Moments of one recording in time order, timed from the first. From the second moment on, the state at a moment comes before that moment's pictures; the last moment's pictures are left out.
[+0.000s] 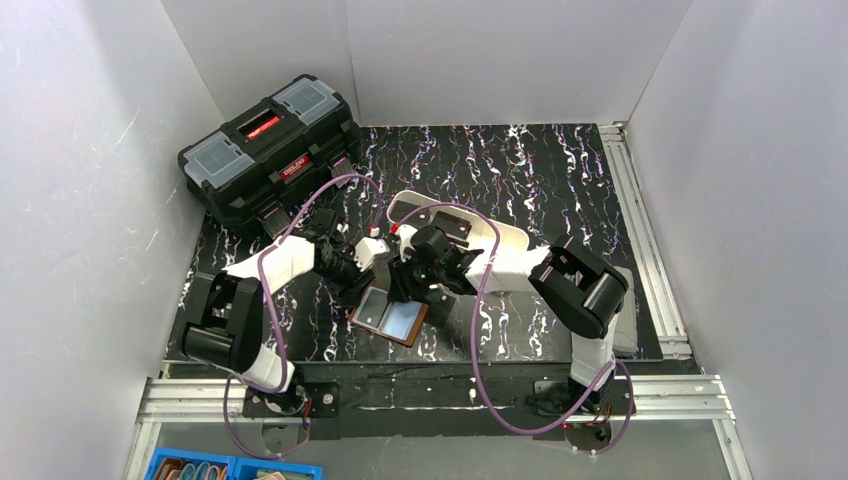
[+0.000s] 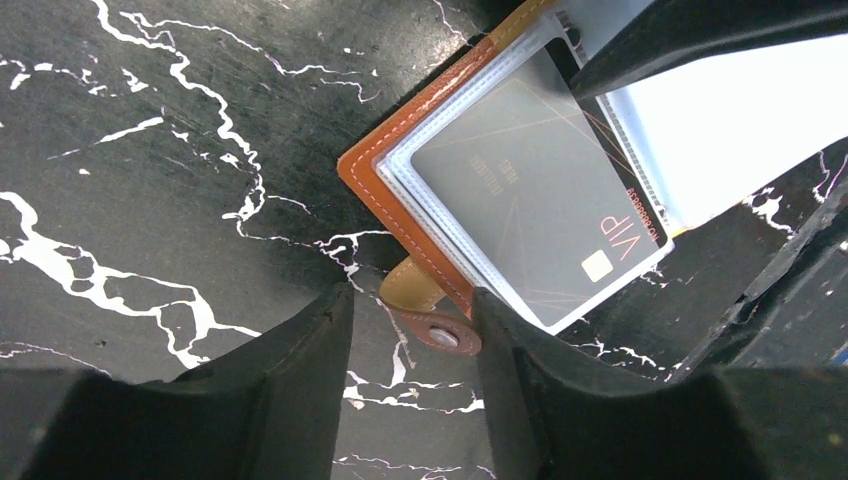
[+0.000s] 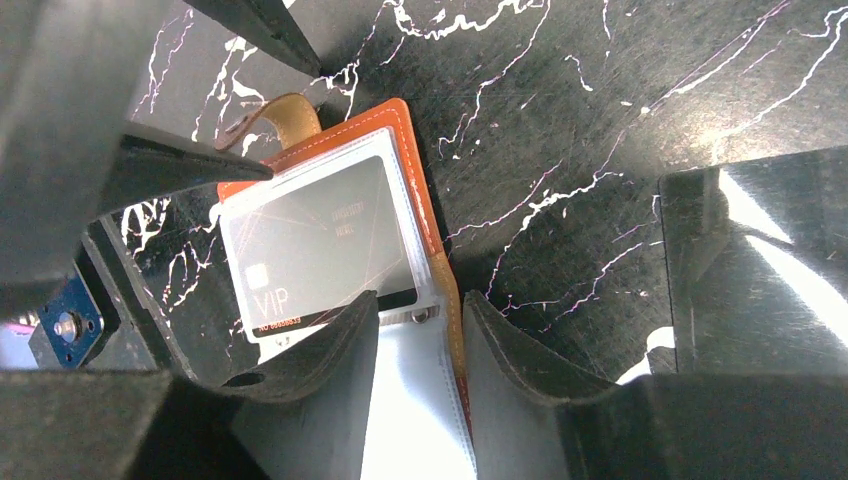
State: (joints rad) left arm -0.29 1.50 0.83 -0.69 0.43 0.70; right arm 0.94 1.88 1.01 0.16 -0.32 0.37
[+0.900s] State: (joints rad) left arm -0.29 1.41 1.06 -0.92 0.54 0.61; right arm 0.85 1.76 0.74 0.53 -0.47 0.46
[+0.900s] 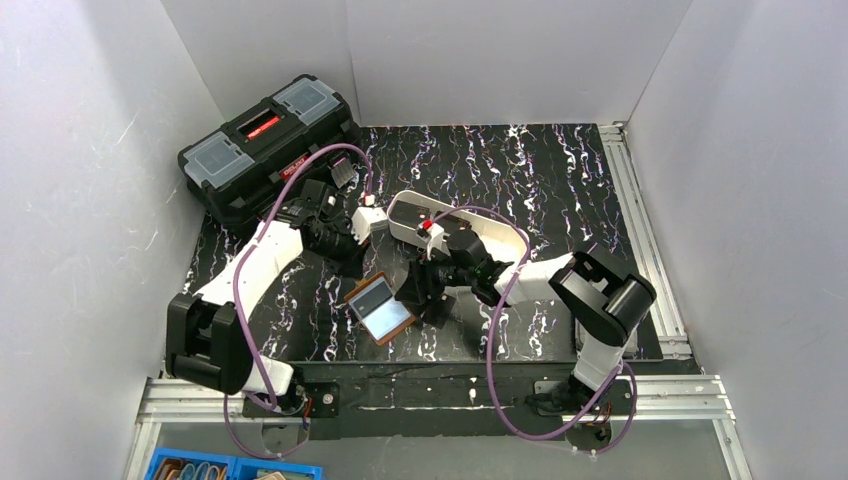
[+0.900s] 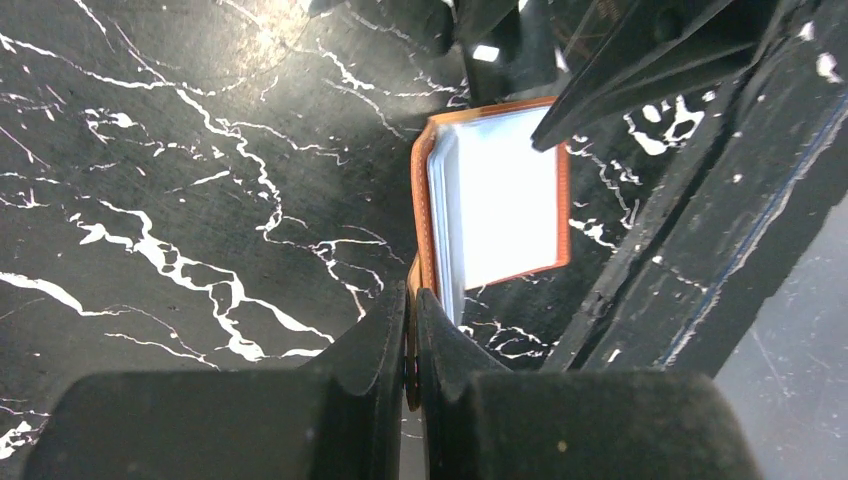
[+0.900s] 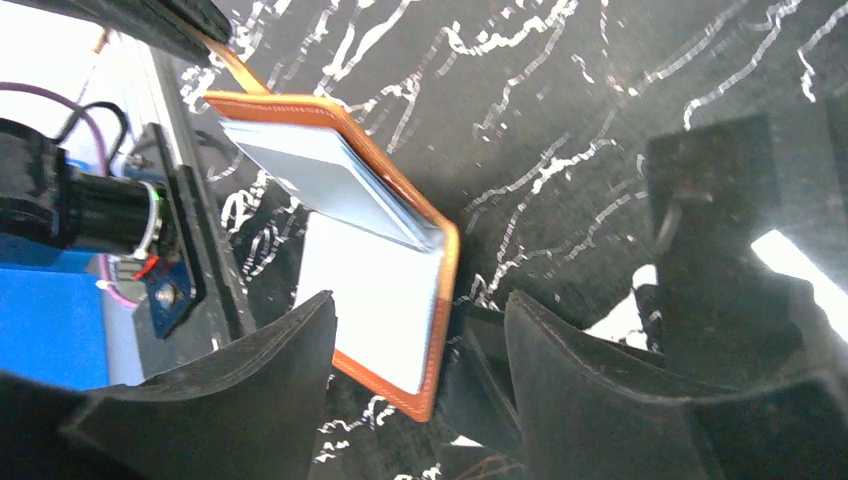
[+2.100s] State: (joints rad) left arm -0.30 1.37 1.05 -0.98 0.59 0.53; right arm 0.92 1.79 0.88 0.46 -0.43 0.40
